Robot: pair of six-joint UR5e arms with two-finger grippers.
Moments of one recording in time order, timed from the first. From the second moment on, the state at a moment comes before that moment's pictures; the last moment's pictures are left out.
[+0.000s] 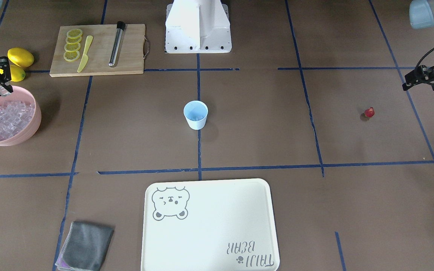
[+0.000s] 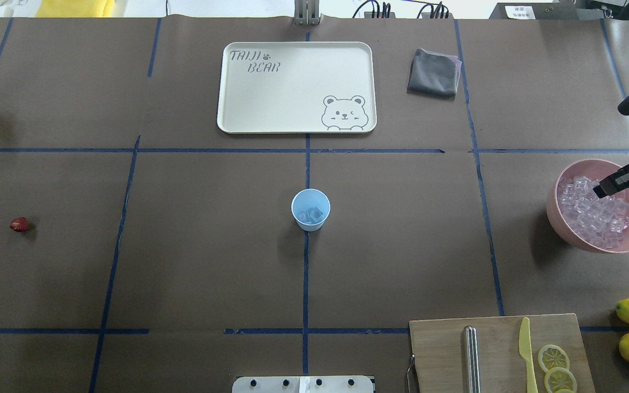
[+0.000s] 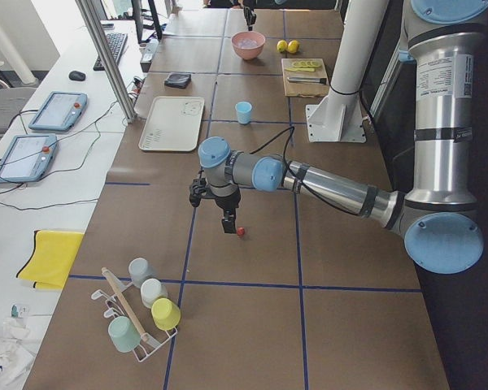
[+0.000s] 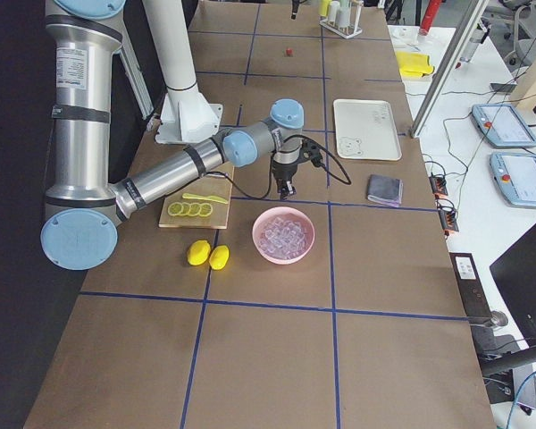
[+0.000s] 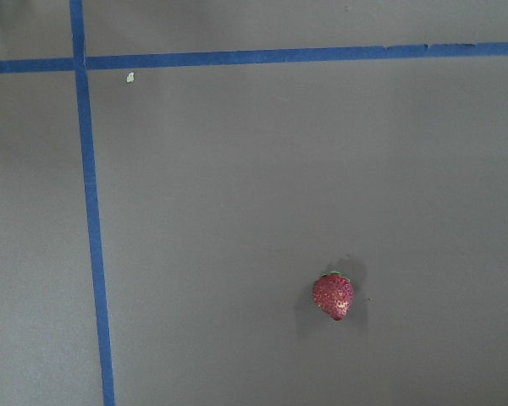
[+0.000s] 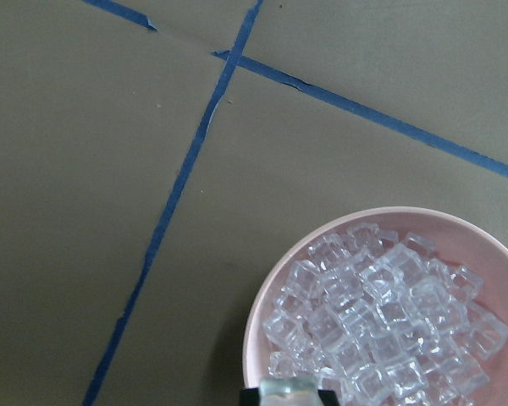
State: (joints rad) left arm -1.25 -1.50 -1.91 -1.47 -2.34 -0.32; right arm 1.08 -1.62 2.14 -1.62 2.25 0.28
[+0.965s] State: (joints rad) left arm -1.17 -1.51 -1.77 -1.73 -2.34 -0.47; right arm 0.75 -1.09 2.08 -1.72 2.15 0.93
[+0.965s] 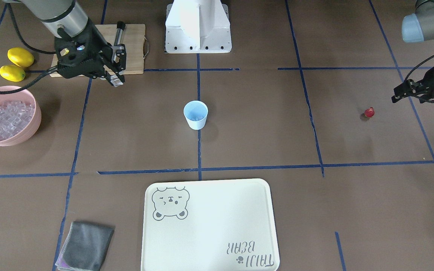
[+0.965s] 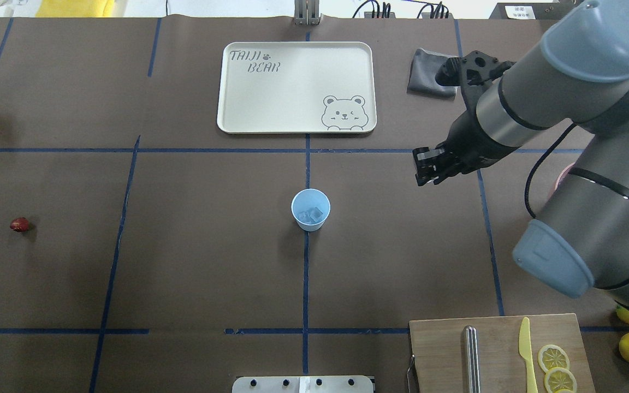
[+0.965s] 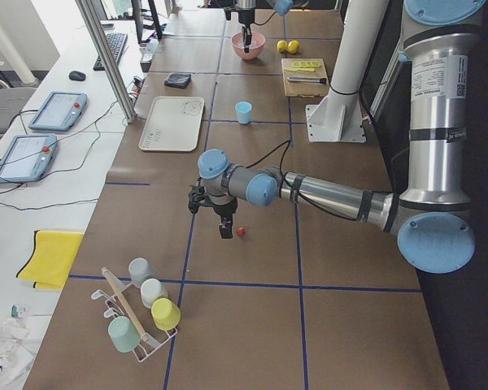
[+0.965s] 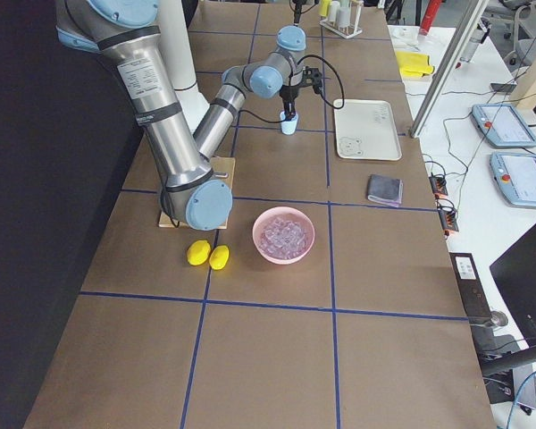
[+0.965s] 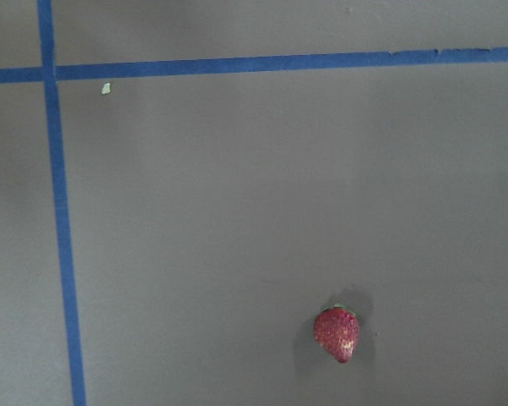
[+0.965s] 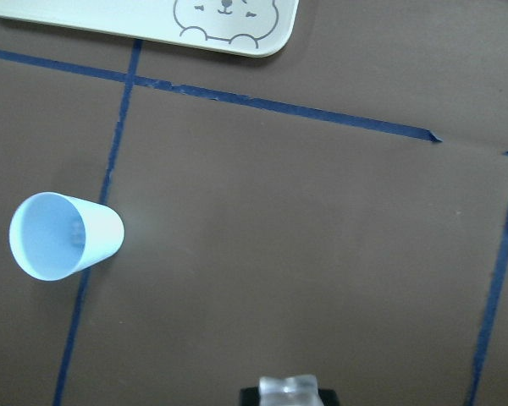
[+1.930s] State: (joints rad) left arm -1.13 -1.53 -1.75 -1.78 -2.34 -0.53; right arm 0.53 -0.75 1.70 -1.71 1.91 1.11
